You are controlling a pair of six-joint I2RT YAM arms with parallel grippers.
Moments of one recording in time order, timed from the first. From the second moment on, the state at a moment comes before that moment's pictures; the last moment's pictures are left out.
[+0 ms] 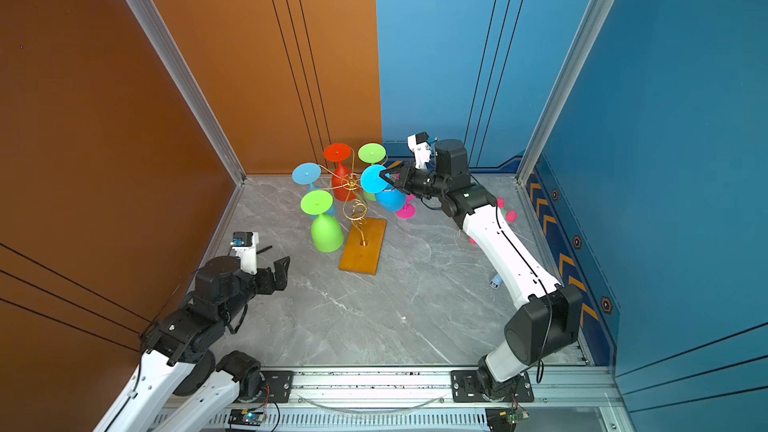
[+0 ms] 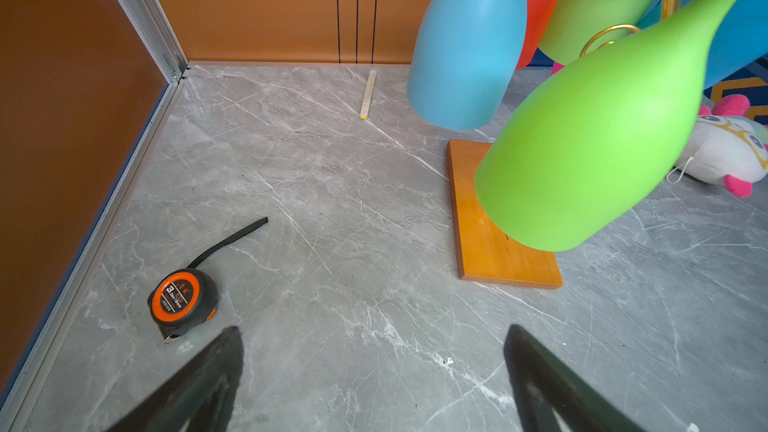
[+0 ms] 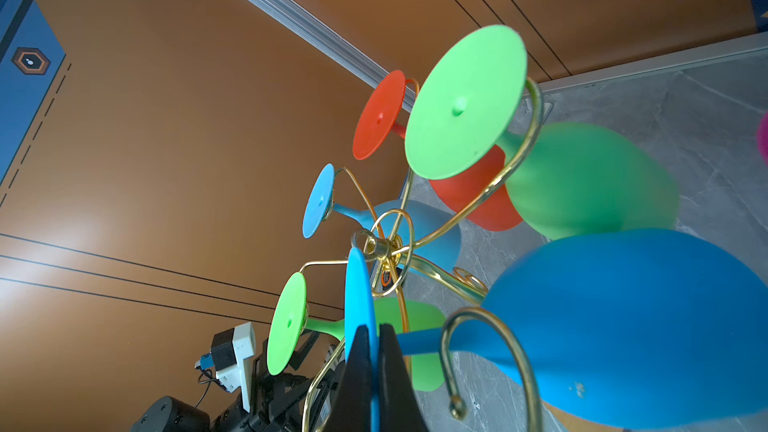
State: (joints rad) left arm -0.38 0.58 0.73 -0.66 -0.24 -0.23; right arm 0.37 1.58 1.58 -0.30 -0.66 0.78
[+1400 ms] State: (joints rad) left arm -0.37 0.57 0.73 -0.66 -0.20 -0.23; right arm 0.17 1.41 1.47 -0.28 -0.67 0.78
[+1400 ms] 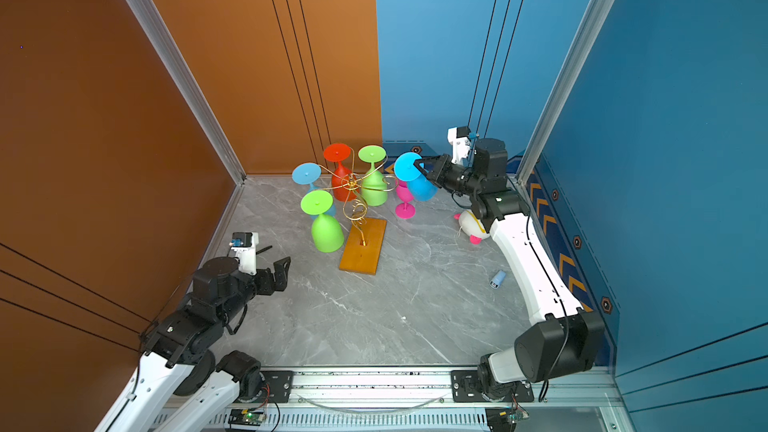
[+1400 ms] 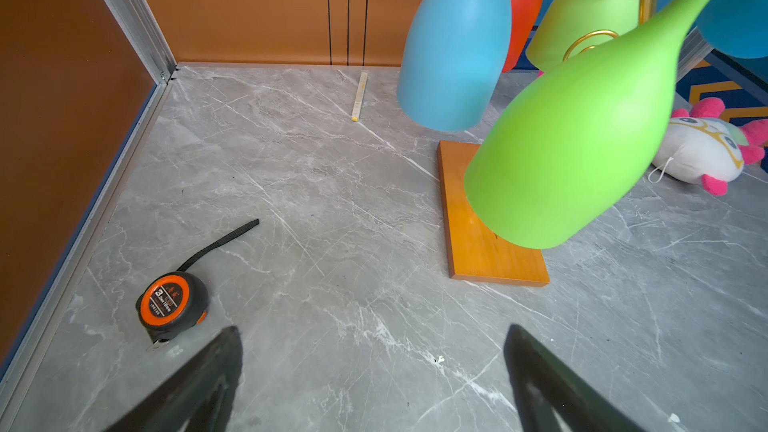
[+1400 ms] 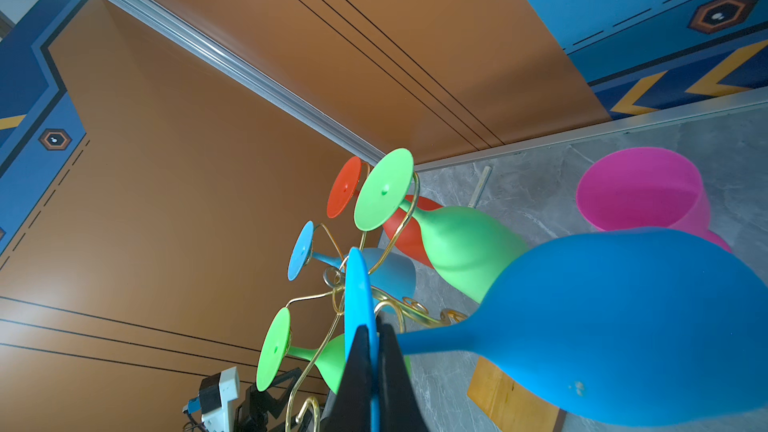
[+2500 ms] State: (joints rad) left arm -0.37 0.54 0.86 -0.80 0.43 -0.40; right arm 0.33 0.94 1.06 -0.61 -0.54 0.52
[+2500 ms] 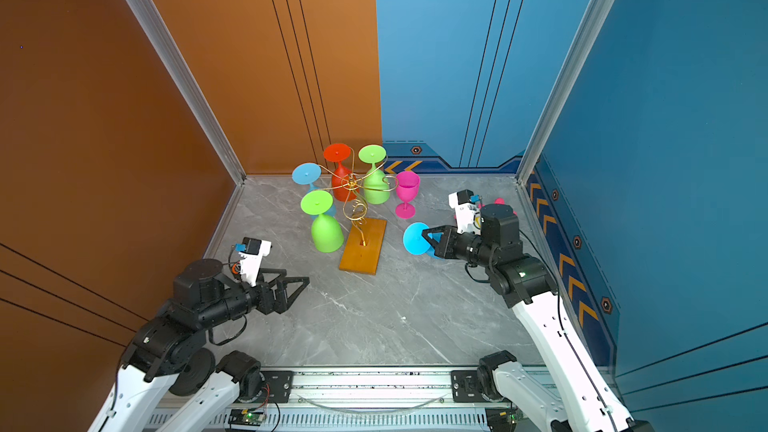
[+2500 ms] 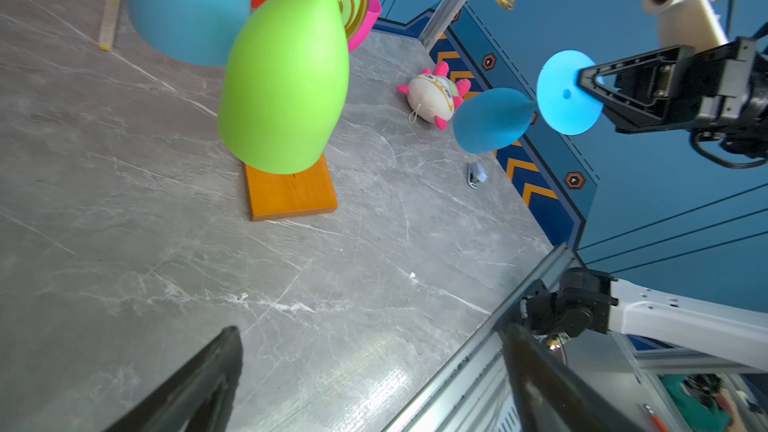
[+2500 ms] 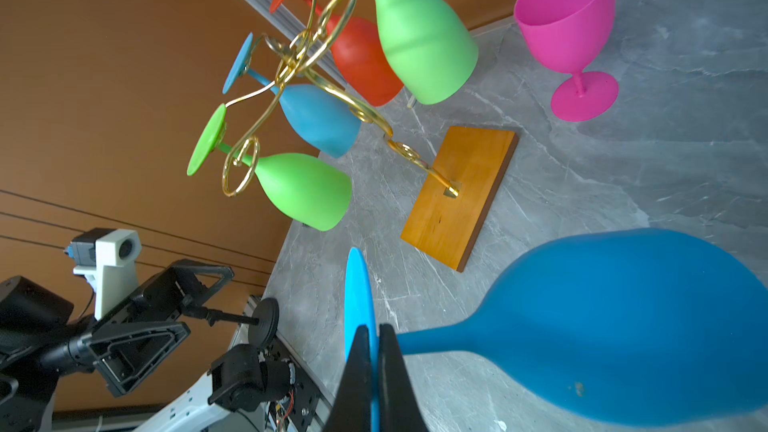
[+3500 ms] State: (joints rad) left arm -0.48 0.54 0.73 -0.53 0.73 -0.68; right arm 0.79 1.07 1.02 -0.44 -0.55 0.44
